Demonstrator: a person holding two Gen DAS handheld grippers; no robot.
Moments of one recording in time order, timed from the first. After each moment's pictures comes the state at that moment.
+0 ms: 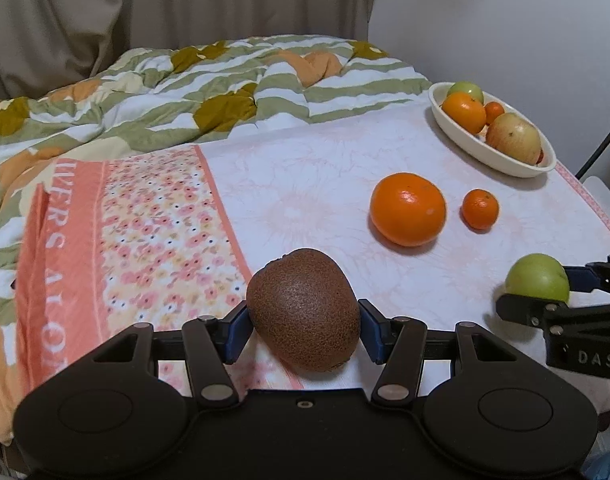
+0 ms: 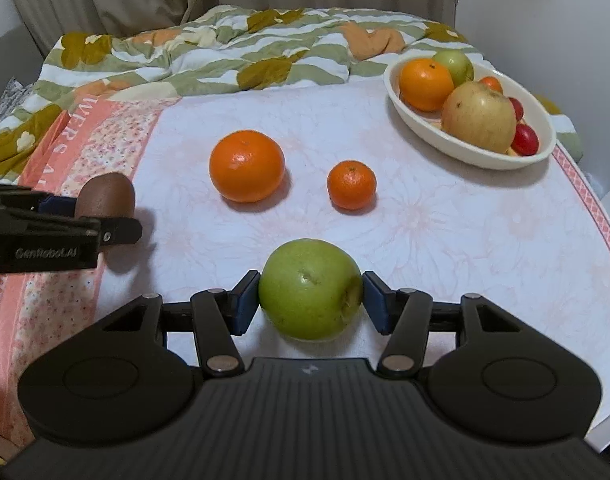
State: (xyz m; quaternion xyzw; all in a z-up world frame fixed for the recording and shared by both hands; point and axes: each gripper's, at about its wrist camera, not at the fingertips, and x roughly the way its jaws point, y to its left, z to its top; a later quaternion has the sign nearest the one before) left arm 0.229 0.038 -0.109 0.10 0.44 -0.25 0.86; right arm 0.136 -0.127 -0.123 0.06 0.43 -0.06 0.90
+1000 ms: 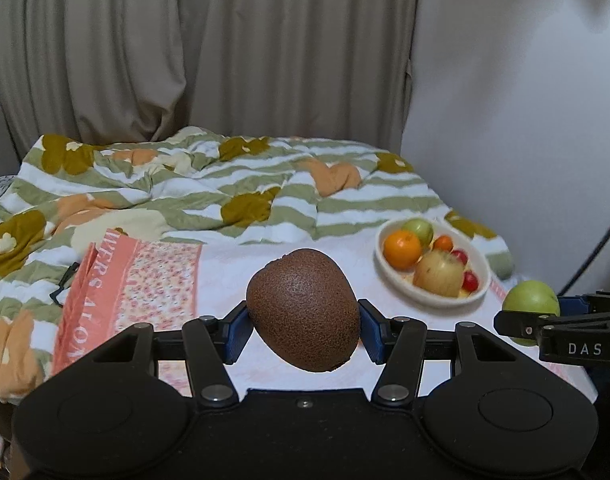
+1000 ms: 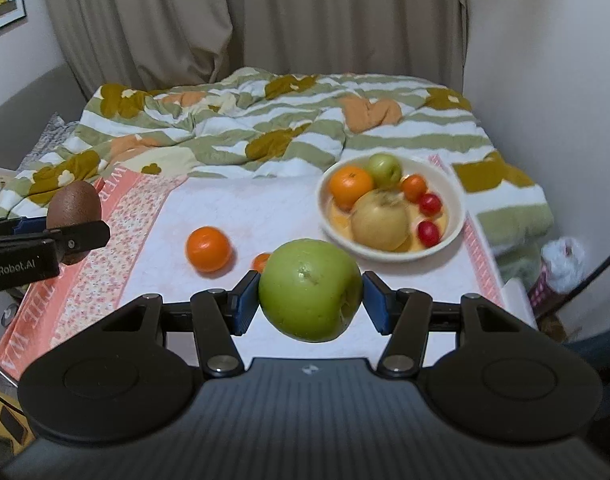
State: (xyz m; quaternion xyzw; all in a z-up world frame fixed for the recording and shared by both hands) left arm 0.126 -0.041 0.008 0.01 0.32 -0.16 0.93; right arm 0.079 -0.252 -0.011 0.05 0.36 0.00 0.93
